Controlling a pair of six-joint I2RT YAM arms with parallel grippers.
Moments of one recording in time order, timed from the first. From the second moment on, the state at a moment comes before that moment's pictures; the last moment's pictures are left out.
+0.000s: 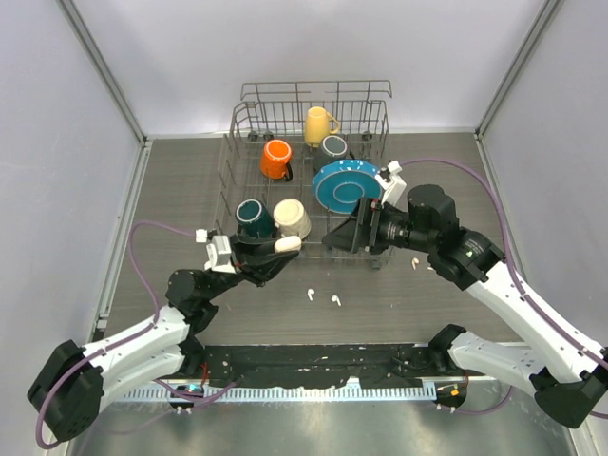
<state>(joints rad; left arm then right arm) -0.71 0.84 0.24 1.13 0.43 -0.30 0.66 0.95 1.06 -0.47 -0.38 0.73</state>
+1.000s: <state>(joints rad) -0.71 0.90 0.25 1.15 0.51 -0.36 0.88 1.10 1.16 -0.48 -0.20 0.69</state>
